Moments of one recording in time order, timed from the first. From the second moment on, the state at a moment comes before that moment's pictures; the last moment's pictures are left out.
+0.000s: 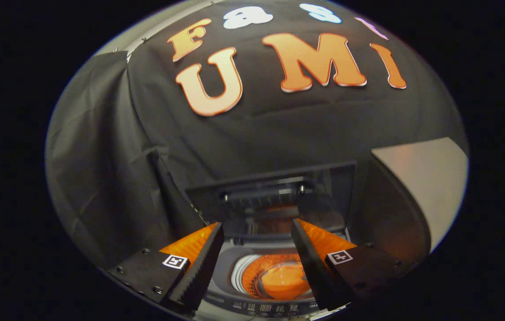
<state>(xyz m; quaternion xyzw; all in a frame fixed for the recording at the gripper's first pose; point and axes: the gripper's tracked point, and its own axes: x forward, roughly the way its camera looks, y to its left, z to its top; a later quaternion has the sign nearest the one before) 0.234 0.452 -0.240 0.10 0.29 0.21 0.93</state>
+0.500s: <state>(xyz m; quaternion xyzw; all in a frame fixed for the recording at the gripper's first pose) 0.356 0.475 -0.187 0.06 0.24 0.20 0.95</state>
